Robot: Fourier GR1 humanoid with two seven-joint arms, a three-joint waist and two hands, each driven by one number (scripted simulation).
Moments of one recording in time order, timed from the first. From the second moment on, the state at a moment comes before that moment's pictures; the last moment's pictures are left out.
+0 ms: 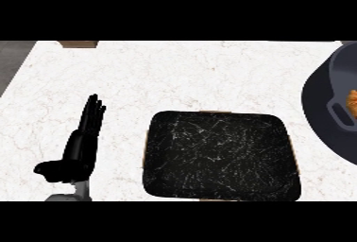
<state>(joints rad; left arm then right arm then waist) -0.01 0.08 -0.11 -1.58 0.05 0.19 -0.12 -0.63 -0.81 -0.97 -0.32 0.44 -0.02 -0.46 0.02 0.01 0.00</state>
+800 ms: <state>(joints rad) 0.00 0.07 -0.11 -1.57 0.04 0.18 -0.15 -0.49 -0.97 -1.06 -0.20 0.32 0.09 -0.61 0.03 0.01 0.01</state>
